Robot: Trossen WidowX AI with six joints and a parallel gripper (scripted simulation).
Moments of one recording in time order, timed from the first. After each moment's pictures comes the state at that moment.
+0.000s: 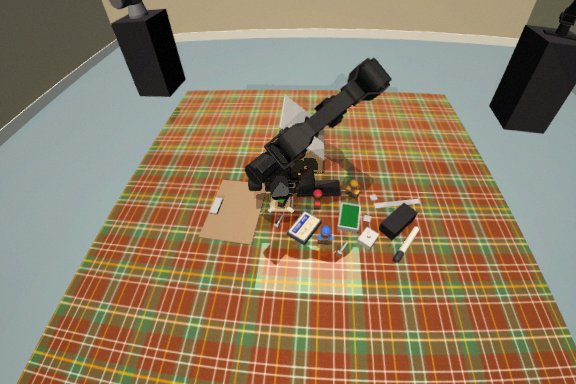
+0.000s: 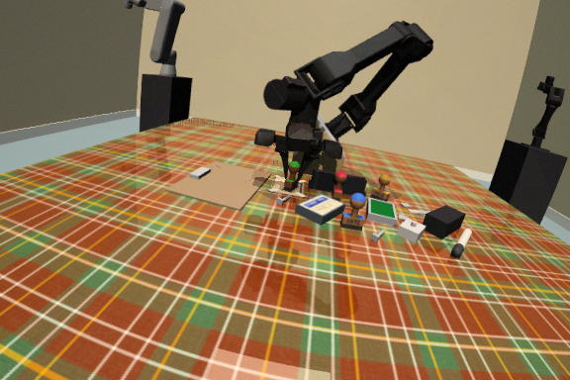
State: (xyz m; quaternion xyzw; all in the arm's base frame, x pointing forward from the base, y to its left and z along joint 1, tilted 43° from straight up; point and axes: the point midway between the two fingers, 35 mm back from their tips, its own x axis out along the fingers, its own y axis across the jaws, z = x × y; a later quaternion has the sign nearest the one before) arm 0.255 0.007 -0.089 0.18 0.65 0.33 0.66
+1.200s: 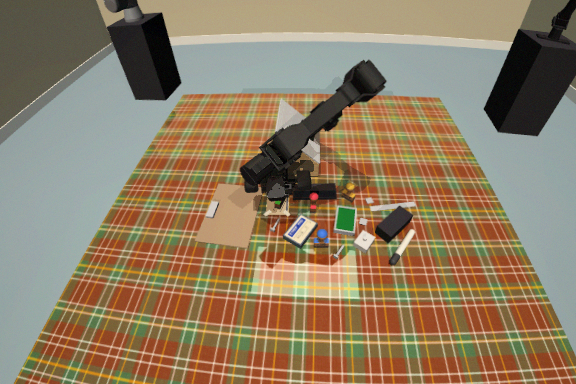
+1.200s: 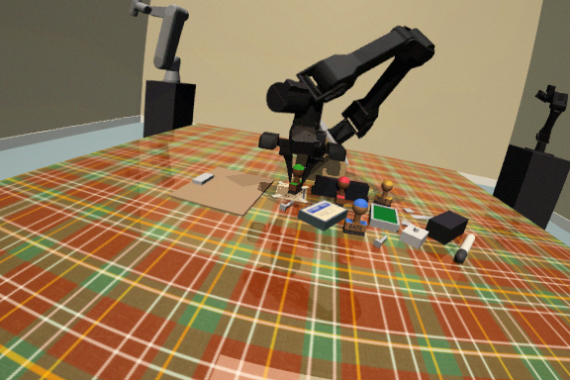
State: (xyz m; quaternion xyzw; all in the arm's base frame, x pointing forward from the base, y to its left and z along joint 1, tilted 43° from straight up) arm 0.254 0.003 -0.083 0.18 0.65 0.33 0.66
